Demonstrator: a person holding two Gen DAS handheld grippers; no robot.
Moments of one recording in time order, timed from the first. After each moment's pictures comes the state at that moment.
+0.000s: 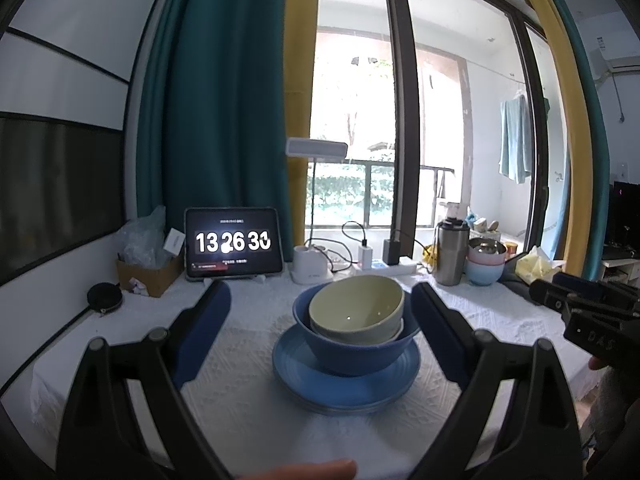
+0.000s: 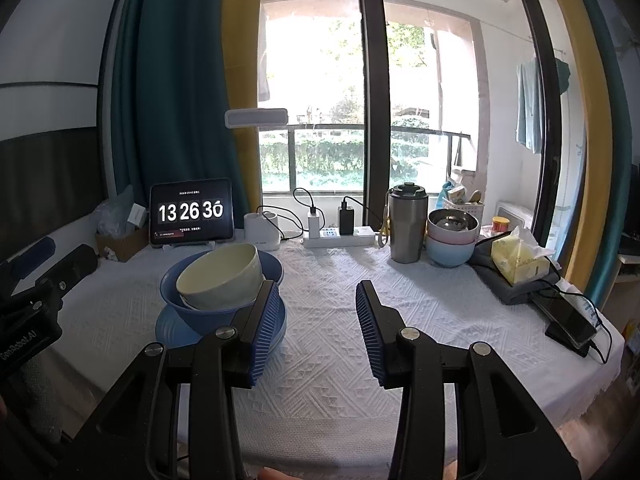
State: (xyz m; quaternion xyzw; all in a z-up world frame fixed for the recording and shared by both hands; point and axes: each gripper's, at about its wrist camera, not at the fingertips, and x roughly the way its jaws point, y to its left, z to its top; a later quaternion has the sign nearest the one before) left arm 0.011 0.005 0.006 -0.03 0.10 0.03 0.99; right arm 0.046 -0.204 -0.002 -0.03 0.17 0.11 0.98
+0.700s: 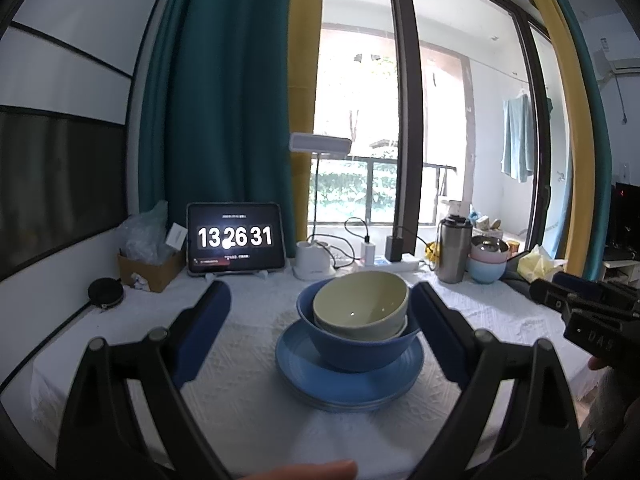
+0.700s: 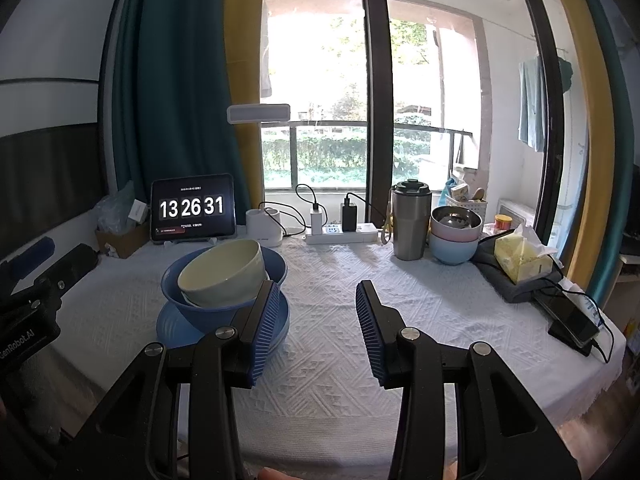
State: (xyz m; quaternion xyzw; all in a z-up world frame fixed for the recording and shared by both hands) left arm 0.012 0.010 0.004 -0.03 0.10 0.03 0.99; right arm 0.048 -0.200 -0.005 -0.03 0.17 0.11 0.98
